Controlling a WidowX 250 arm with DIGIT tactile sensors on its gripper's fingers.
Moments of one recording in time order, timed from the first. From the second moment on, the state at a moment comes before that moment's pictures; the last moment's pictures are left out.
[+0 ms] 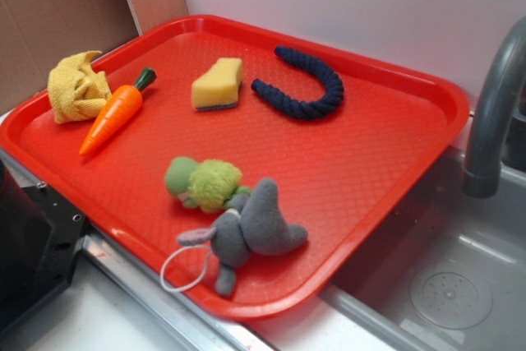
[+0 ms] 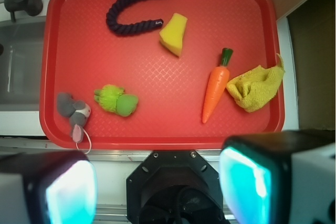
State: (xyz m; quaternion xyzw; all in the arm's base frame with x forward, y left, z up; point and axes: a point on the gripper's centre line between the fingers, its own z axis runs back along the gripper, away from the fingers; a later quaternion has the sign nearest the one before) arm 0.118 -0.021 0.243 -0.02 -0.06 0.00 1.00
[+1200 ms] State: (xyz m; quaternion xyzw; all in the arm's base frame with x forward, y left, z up) arm 0.181 0.063 0.137 -0.06 -0.02 0.15 0.99
